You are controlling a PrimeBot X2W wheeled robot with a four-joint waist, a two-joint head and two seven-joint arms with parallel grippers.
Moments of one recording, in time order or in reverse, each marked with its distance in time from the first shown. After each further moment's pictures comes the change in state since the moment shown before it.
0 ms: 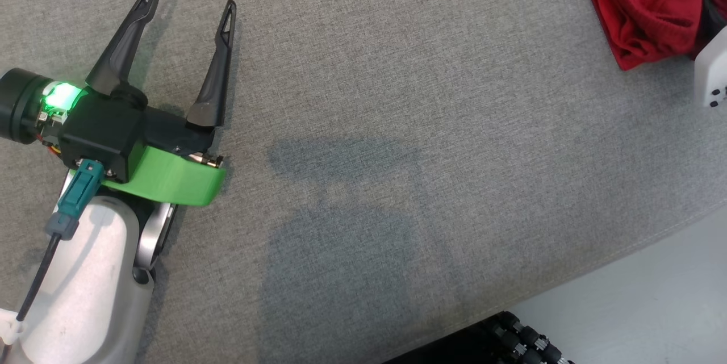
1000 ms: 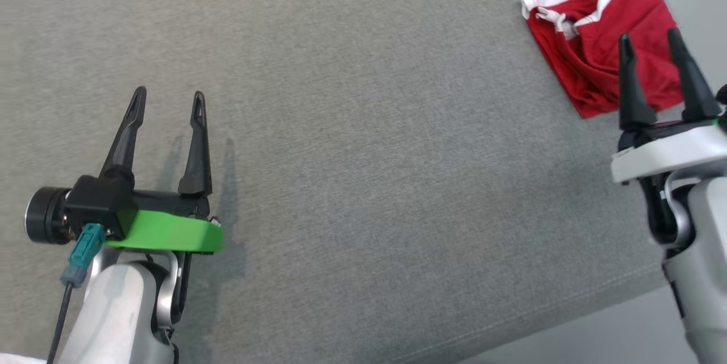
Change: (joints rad) left arm 0.202 -0.071 0.061 0.163 -0.114 0.109 -0.137; right arm 0.631 0.340 -0.856 -0.666 -0.237 0.000 -0.010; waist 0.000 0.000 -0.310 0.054
